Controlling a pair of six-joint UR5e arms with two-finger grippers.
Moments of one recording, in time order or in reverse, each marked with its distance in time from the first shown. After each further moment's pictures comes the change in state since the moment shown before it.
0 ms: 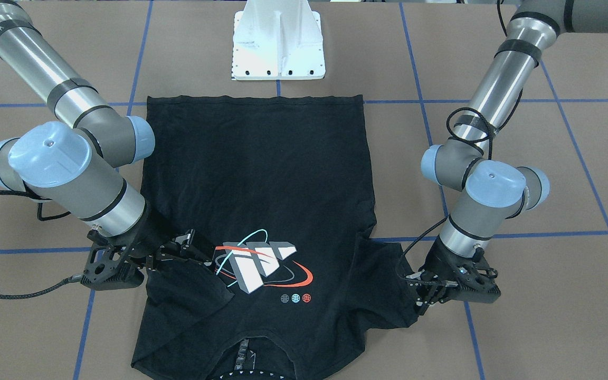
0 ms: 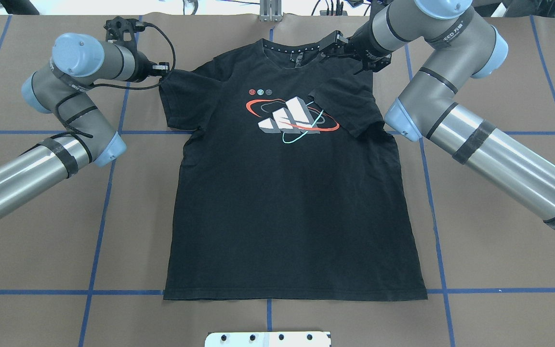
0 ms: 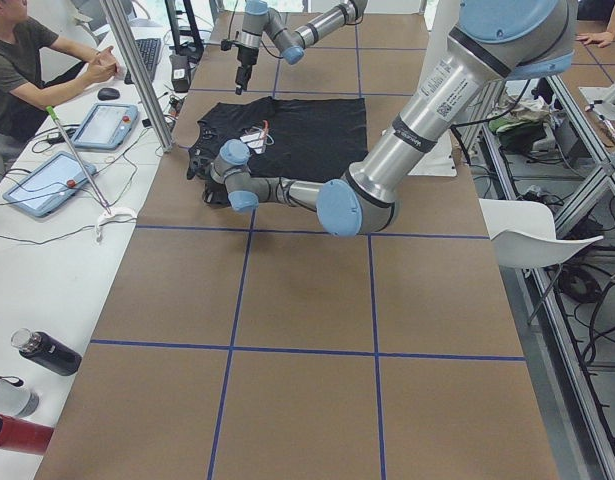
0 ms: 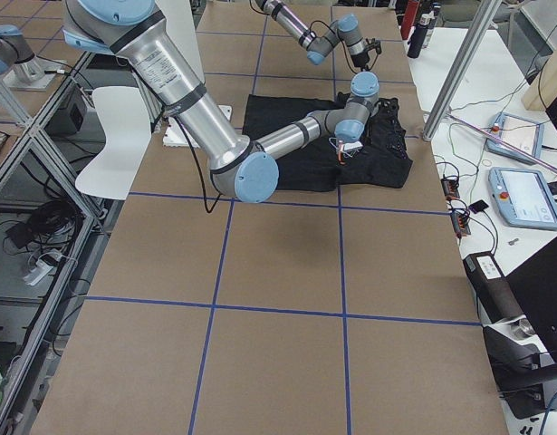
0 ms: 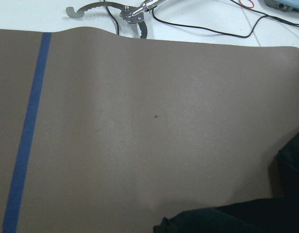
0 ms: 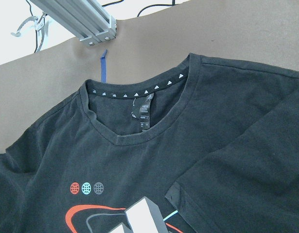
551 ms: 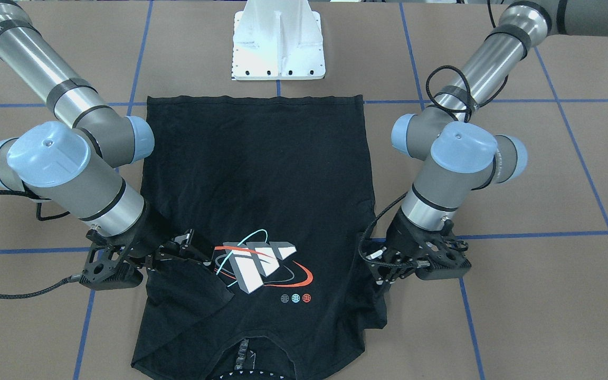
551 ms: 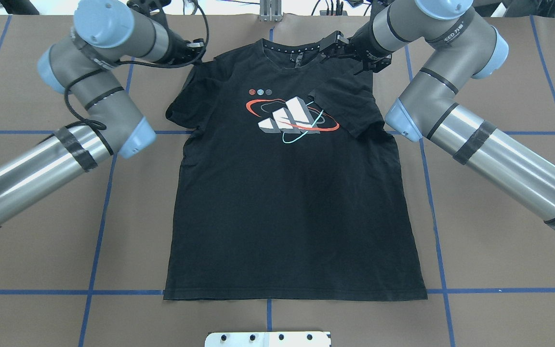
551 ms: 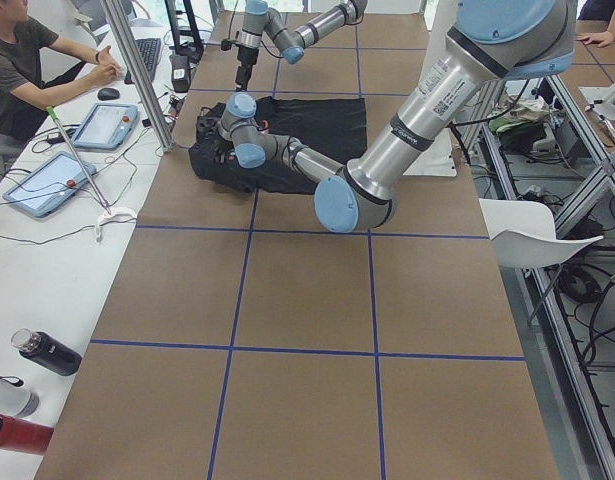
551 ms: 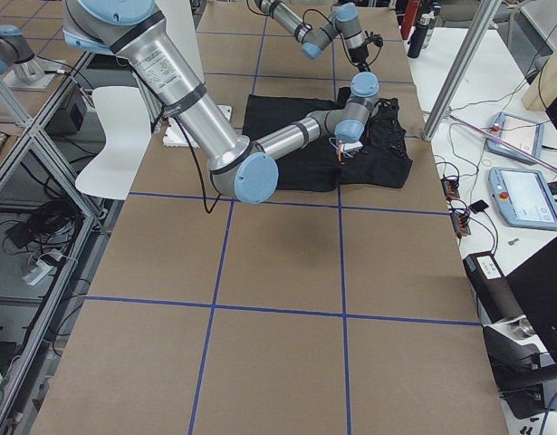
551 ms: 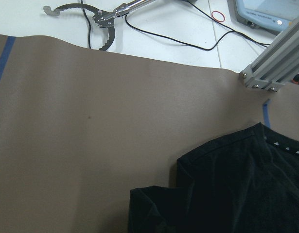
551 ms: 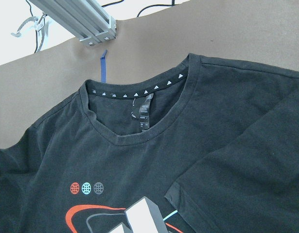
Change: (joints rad) left arm 0.049 -0.050 -0.187 0.184 -0.020 -0.331; right arm 0.002 -0.003 0.002 0.002 0.001 0.002
